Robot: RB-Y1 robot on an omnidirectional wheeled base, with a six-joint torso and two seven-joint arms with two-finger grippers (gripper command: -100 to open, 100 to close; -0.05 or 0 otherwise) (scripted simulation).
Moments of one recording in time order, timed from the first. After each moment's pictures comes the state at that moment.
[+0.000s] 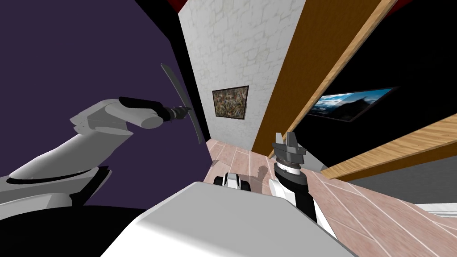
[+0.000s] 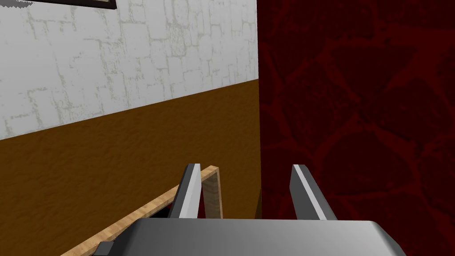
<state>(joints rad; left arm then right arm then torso) -0.09 1.32 0.51 -2.07 0.83 1.00 -0.19 0.52 -0.01 0.03 -2.38 0.12 -0.61 -0.07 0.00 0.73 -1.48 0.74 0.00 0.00</state>
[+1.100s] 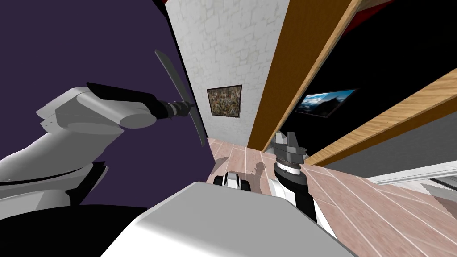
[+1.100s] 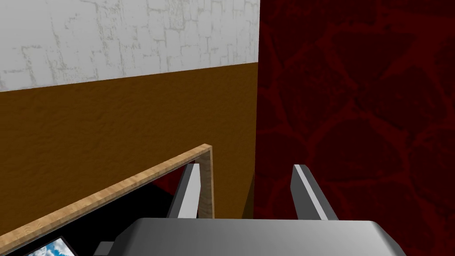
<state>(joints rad) -0.13 1.36 0.56 -2.23 0.96 1.03 -0.15 0.52 -0.01 0.03 -2.38 0.12 -0.61 -0.07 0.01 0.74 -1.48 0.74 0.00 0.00</state>
